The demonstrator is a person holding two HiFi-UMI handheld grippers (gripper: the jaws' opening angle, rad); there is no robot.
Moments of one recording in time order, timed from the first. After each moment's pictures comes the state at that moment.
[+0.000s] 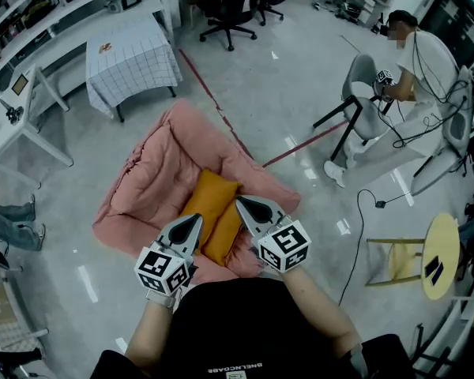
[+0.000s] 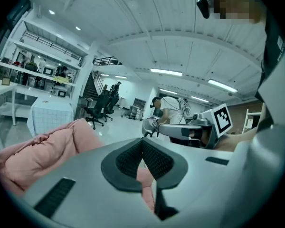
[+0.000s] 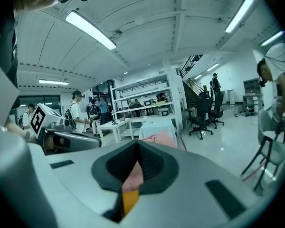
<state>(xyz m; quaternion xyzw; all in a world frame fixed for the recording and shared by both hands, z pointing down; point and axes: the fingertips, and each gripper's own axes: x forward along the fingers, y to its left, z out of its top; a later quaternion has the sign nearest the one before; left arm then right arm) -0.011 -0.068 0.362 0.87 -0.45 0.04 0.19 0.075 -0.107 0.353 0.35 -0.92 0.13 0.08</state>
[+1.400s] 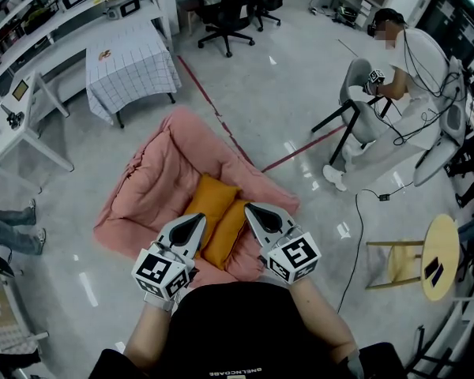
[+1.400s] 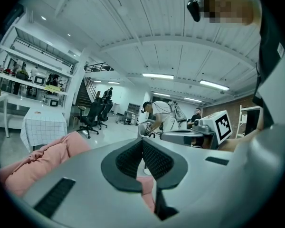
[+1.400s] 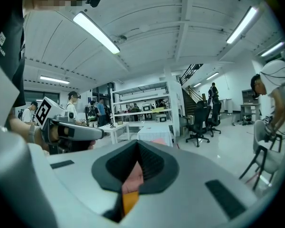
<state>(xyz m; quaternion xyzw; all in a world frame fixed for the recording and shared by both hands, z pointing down) 0.008 -0.064 0.315 0.90 -0.42 0.03 0.14 0.103 -0.087 0.323 0.37 -0.92 0.09 0.06</state>
